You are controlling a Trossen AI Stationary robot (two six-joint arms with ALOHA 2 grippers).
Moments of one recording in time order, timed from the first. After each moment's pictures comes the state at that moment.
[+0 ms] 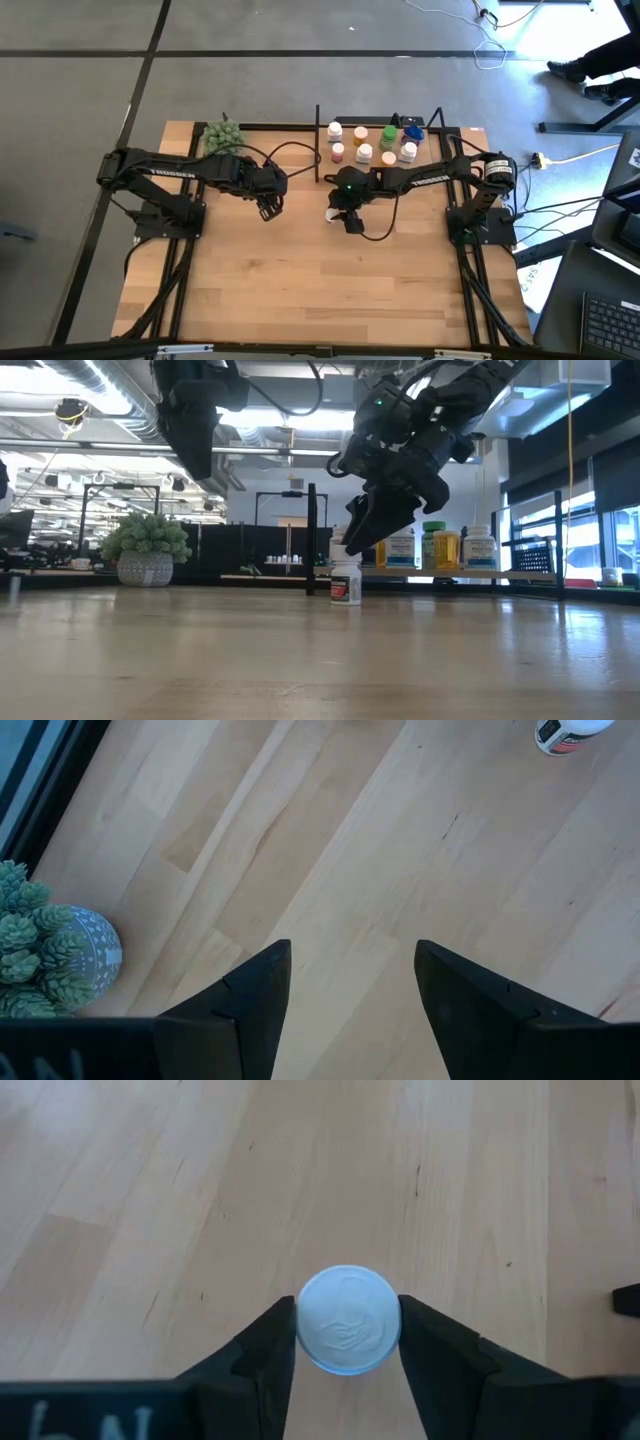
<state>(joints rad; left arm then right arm) 0.01 1.38 1.20 -1.03 -0.38 -0.51 -0.13 1.77 1.02 -0.12 -0.26 -0.26</state>
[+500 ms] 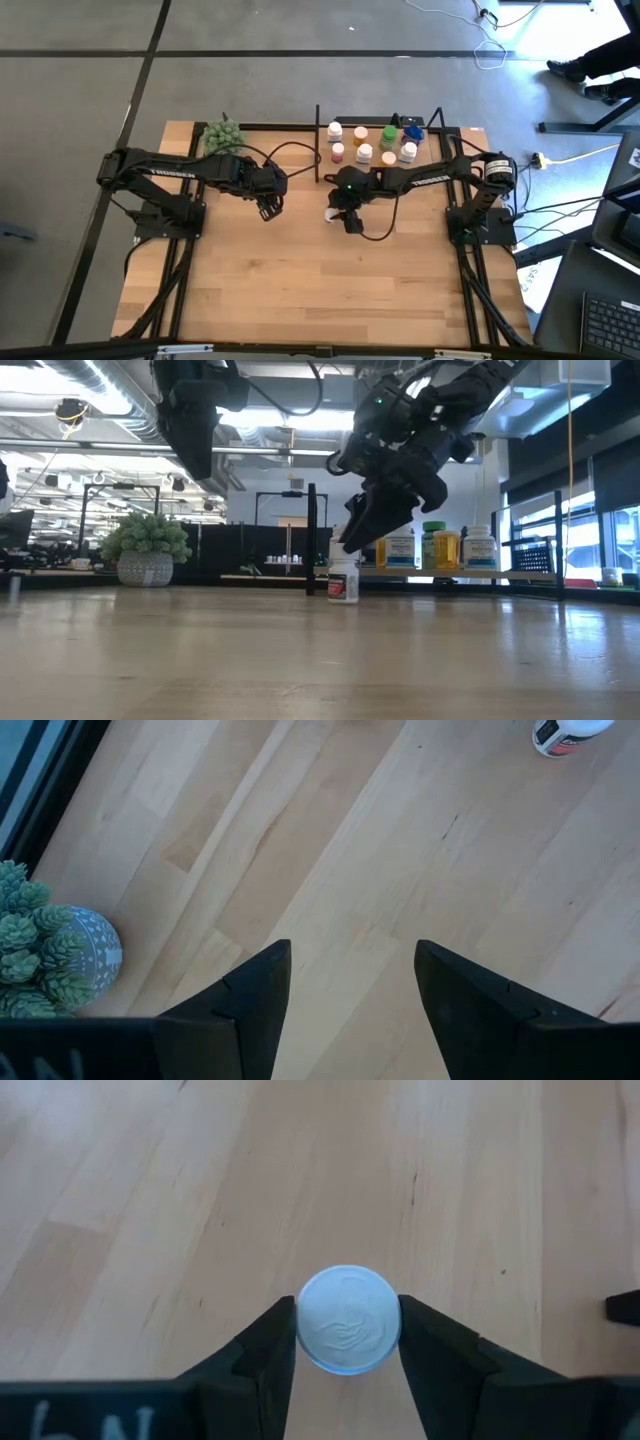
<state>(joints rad) 0.01 1.38 1.20 -1.03 -0.38 -0.51 -0.13 1.77 1.02 -0.11 -0.26 -0.27</state>
